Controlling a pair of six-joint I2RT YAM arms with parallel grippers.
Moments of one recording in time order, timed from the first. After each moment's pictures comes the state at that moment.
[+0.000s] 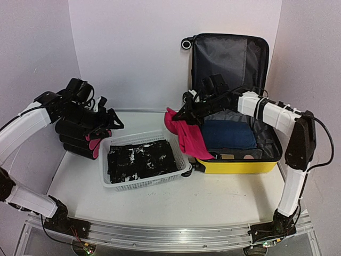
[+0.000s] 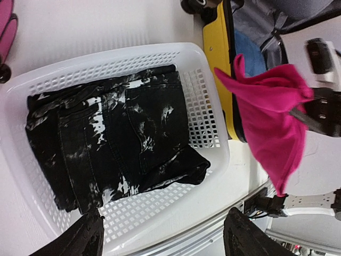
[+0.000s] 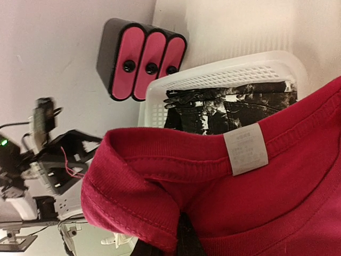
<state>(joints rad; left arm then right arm) -0.51 1.32 1.34 -0.88 0.34 -0.65 0.61 1.88 1.71 -0.53 -0.69 0.82</state>
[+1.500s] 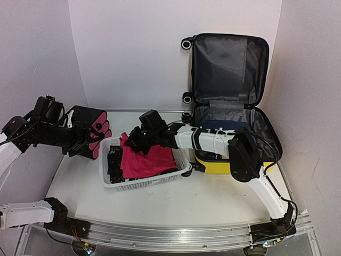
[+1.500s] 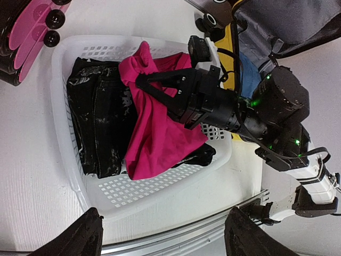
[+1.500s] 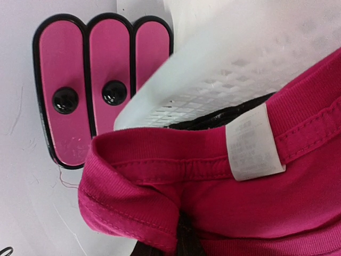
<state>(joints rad) -0.49 0.87 1.08 -0.94 0.25 -0.78 0.97 2.46 2.10 -0.19 -0.25 1.34</state>
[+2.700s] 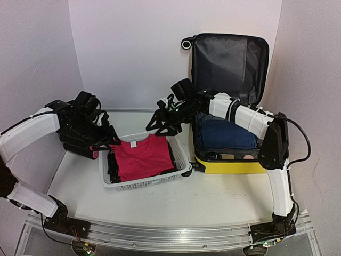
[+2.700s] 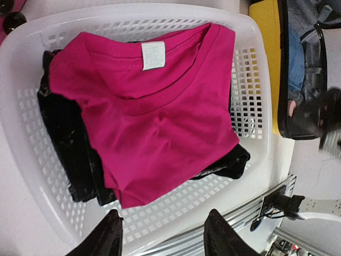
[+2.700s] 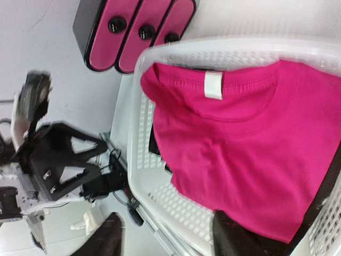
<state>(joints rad) -0.49 1.30 1.18 -0.89 0.32 -0.68 0.79 2.19 2.10 -0.72 -0.61 0.70</state>
